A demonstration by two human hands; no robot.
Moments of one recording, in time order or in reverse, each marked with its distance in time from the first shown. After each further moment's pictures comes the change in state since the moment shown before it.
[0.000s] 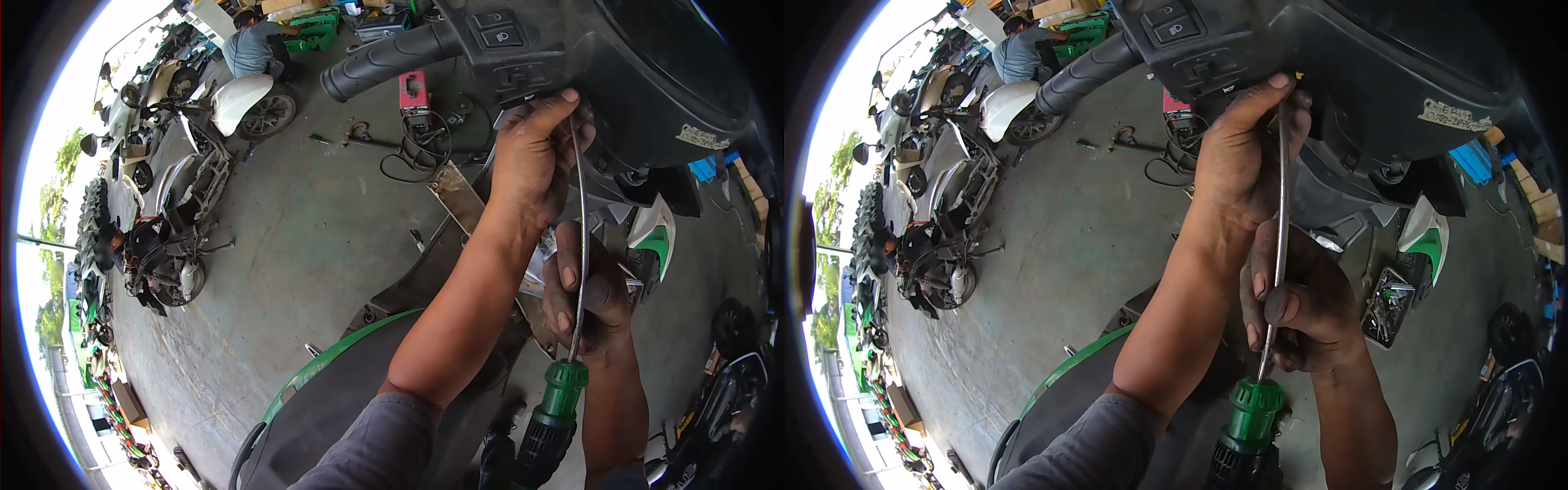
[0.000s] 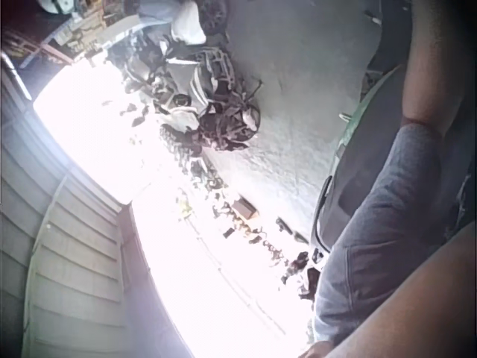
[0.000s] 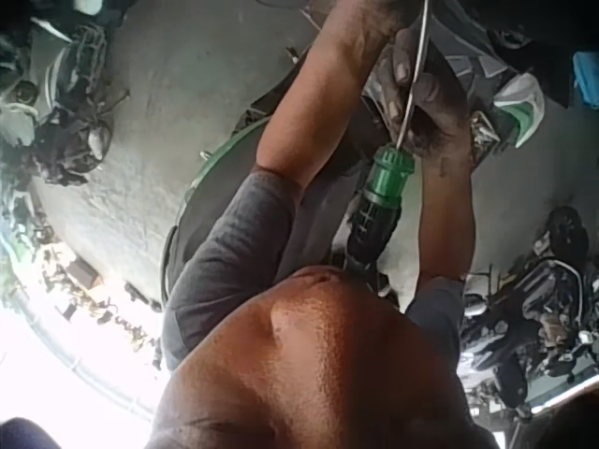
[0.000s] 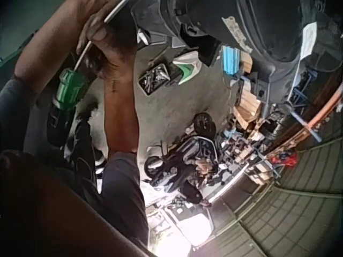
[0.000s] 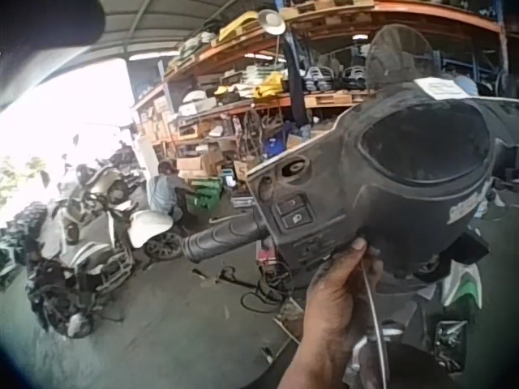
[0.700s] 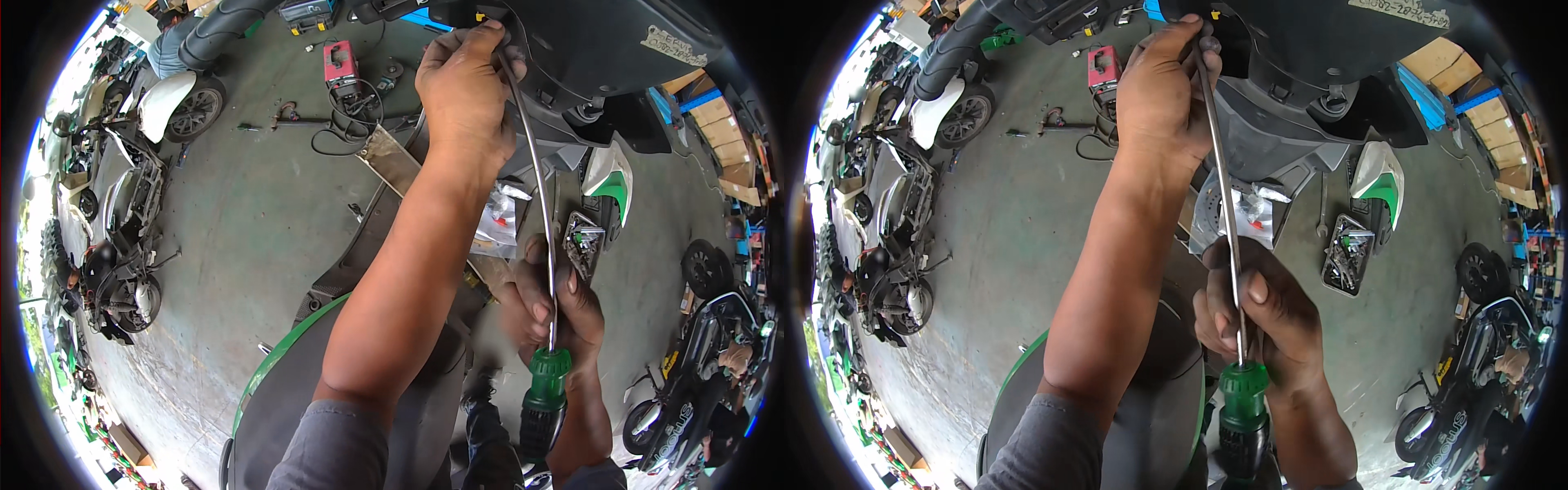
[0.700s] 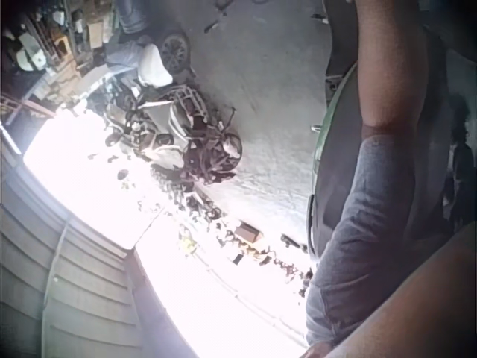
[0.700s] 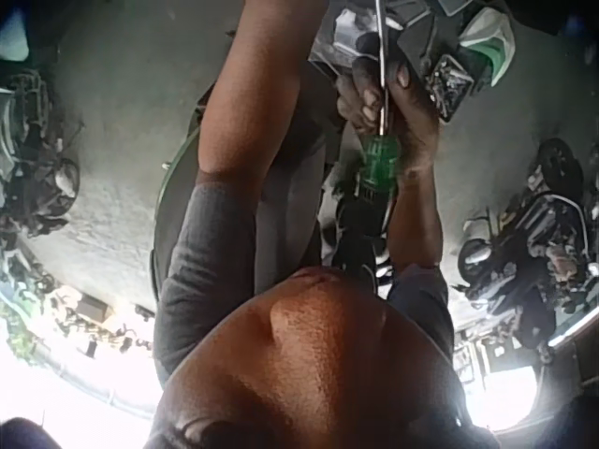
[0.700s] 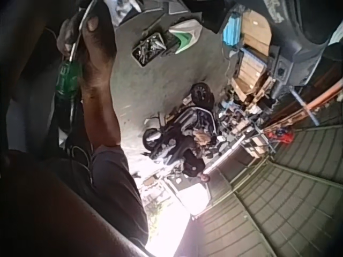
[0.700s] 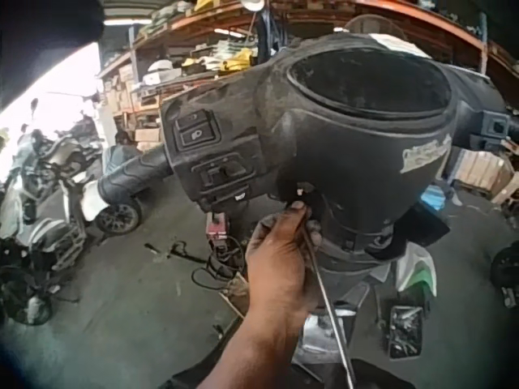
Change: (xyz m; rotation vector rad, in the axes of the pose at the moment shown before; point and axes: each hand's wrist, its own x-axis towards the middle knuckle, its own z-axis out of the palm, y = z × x) left_hand 0.011 -0.032 -0.011 0.117 0.179 0.141; right_hand -0.063 0.038 0.012 -0.016 0.537 -0.219
